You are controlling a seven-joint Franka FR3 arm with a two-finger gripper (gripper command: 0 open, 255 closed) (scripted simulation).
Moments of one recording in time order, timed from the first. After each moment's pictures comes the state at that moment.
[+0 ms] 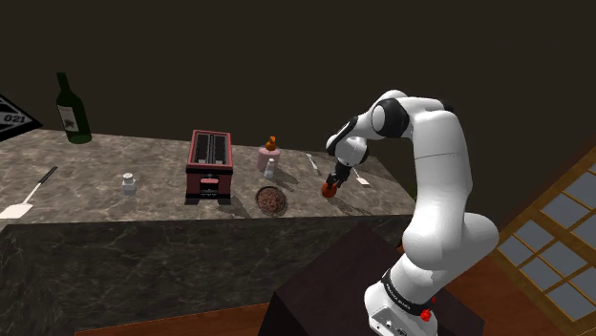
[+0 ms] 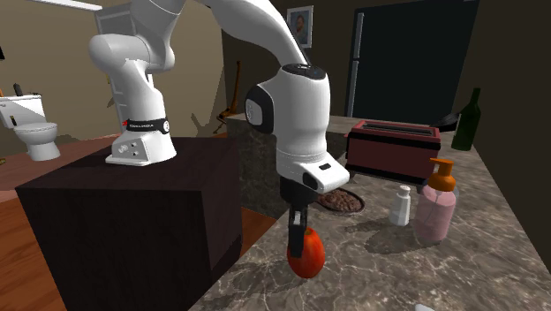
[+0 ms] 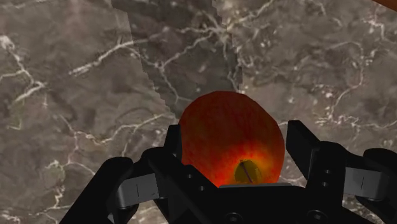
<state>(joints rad) -0.38 0.77 -0.28 -1.85 0.45 2.52 -0.84</state>
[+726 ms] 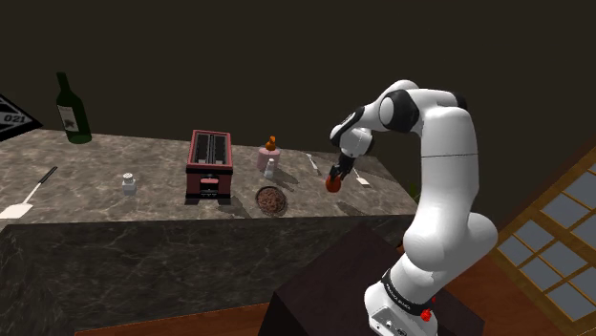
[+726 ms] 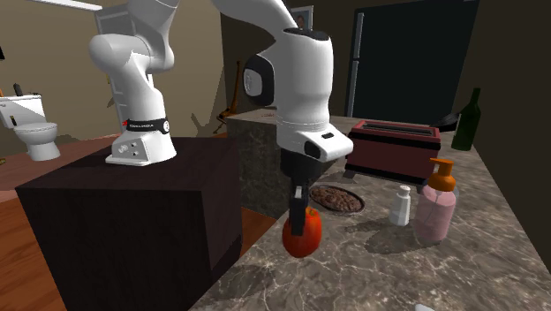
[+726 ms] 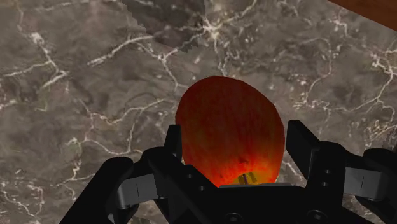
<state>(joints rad) -0.35 0.66 -0.33 -1.89 0.41 2.45 -0.81</state>
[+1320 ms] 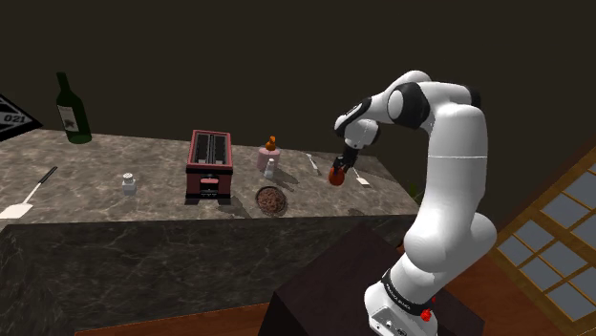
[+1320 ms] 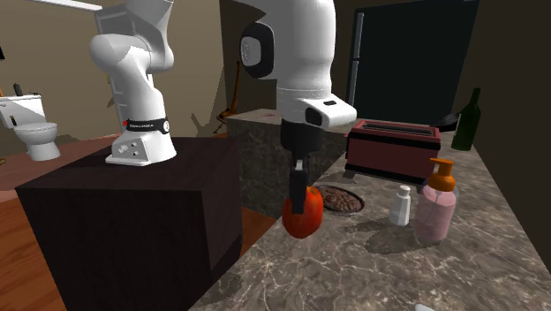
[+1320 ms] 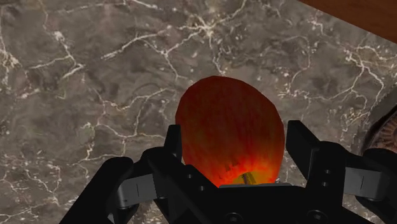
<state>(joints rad) -0.32 0.56 -0.36 -1.91 0.36 2.37 -0.78</state>
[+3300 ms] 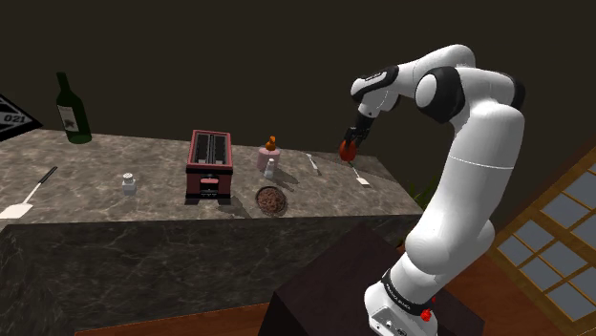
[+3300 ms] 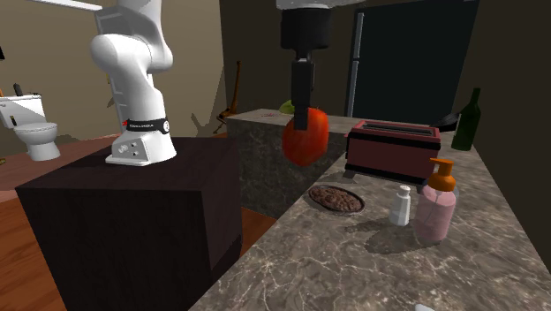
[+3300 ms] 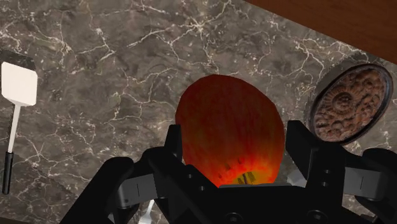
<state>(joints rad) -0.27 0.32 -0.44 -1.83 0.22 2.07 -0.68</state>
